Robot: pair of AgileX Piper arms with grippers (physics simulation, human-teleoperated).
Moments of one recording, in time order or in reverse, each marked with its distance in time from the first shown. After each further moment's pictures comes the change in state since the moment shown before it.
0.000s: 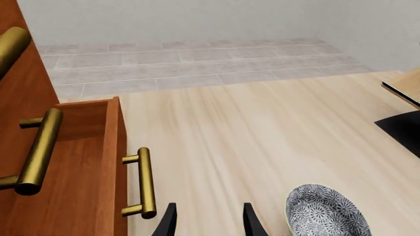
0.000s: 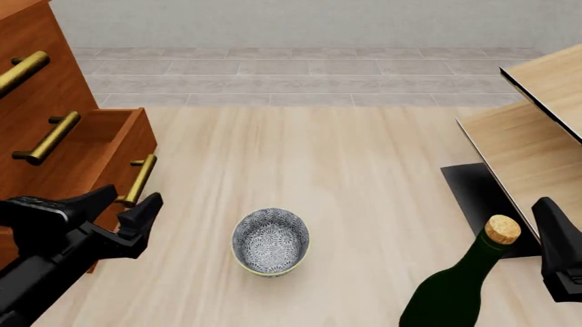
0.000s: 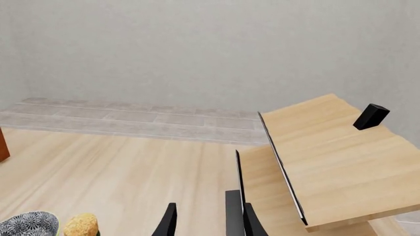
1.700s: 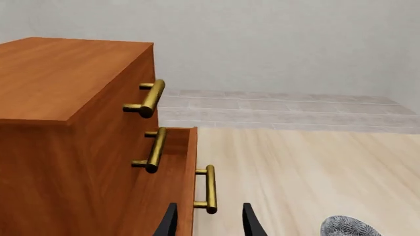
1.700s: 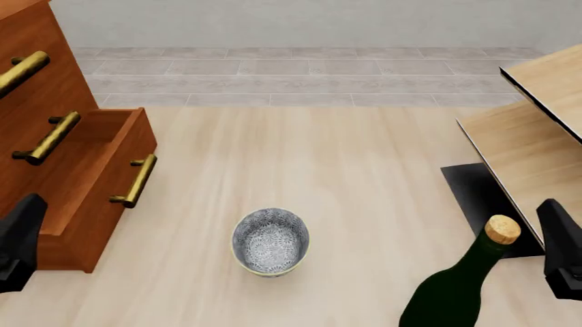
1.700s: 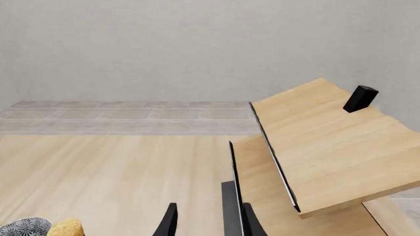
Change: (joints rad) left arm 0.275 -1.145 -0.055 1.008 0.031; right arm -0.052 0.001 0.004 0.028 0.054
